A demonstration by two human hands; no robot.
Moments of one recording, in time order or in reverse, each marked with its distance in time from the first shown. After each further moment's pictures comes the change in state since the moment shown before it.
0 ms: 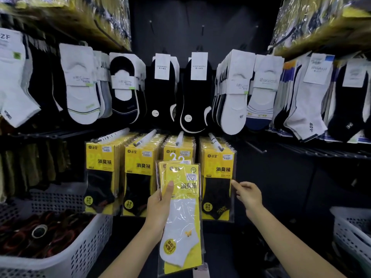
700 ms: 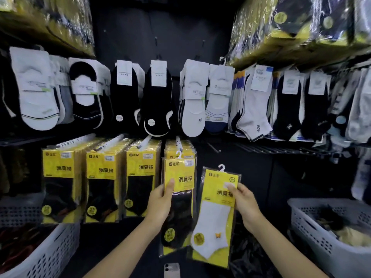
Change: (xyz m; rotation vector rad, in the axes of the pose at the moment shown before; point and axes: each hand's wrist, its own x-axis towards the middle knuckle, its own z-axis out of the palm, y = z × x) left_hand -0.023 0.001 0.093 0.246 -0.138 0.110; right_hand -0.036 -0.022 -0.105 0.089 -0.152 -0.135
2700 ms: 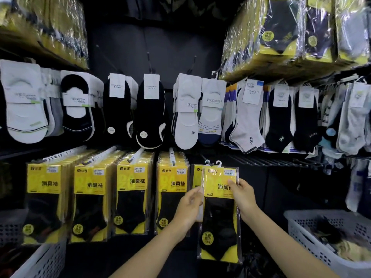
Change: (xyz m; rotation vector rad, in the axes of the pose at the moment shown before) left_hand 0.019 0.010 0.076 0.000 -0.335 -0.053; right_hand 0.044 -0.034 -0.002 -0.093 0.141 -0.060
